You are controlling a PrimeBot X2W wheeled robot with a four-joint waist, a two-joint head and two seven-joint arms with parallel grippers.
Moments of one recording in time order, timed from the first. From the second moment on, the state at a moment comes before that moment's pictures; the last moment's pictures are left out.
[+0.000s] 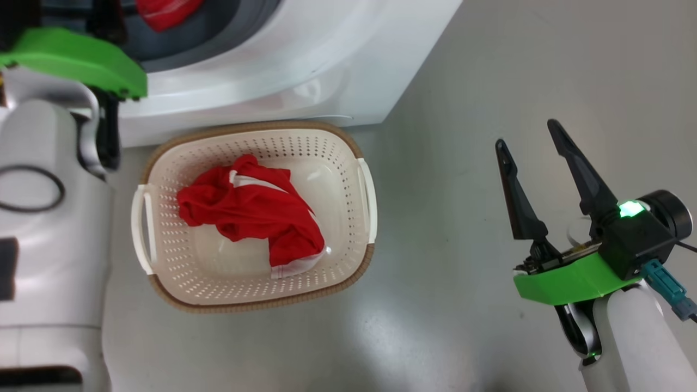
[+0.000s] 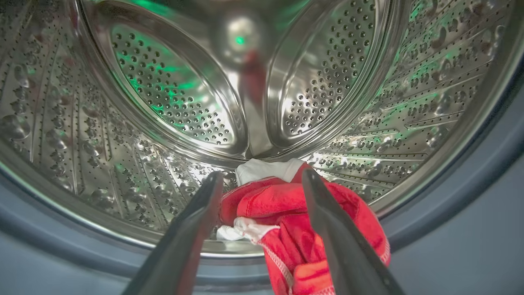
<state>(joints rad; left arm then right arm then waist) -1.10 0.11 -0.03 0.80 -0.27 -0.02 -0.26 -0.28 -0.06 0.06 0.04 0.10 0.13 -0.26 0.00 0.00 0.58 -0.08</state>
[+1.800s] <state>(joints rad) -1.39 0.16 -0.06 1.28 -0.43 -0.12 0.21 -0.31 -0.05 0.10 0.05 0.14 0.13 -0.26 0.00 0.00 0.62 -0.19</state>
